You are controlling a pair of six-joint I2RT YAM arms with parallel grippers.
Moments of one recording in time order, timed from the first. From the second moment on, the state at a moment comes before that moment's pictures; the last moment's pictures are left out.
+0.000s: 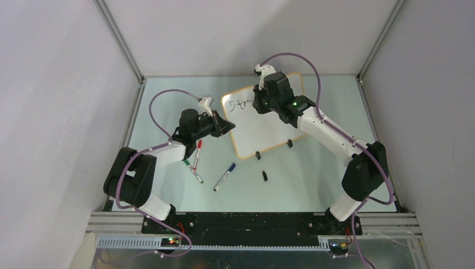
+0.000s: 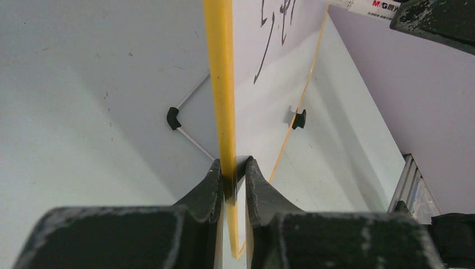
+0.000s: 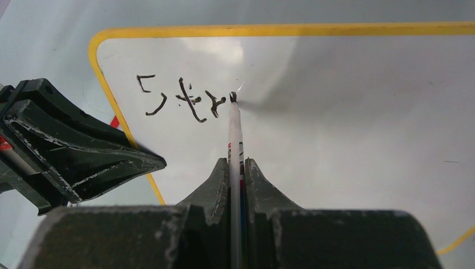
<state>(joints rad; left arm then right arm) -0.35 1.54 0.69 0.55 0.49 -0.52 0.63 1.66 1.52 -0.39 0.07 0.19</state>
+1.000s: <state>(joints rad) -0.35 1.54 0.69 0.55 0.49 -0.52 0.62 1.70 1.60 -0.45 0.12 0.19</state>
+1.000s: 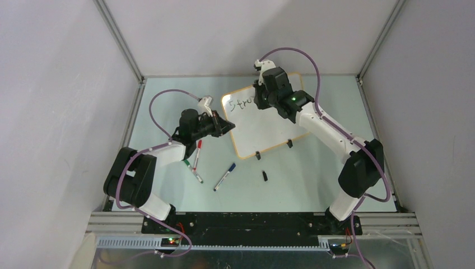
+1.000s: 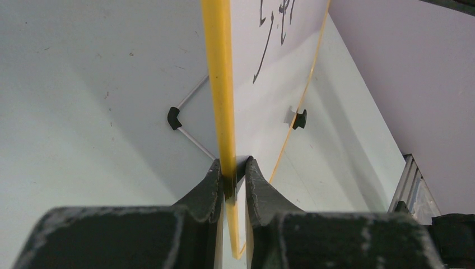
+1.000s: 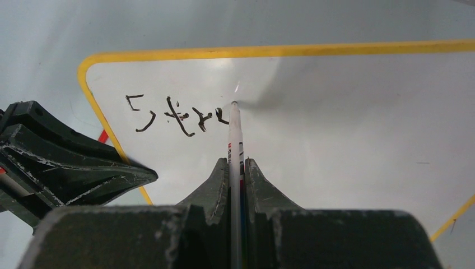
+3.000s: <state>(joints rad) -0.35 1.54 0.69 0.55 0.49 -0.52 0.59 1.63 1.52 -0.40 0.09 0.19</state>
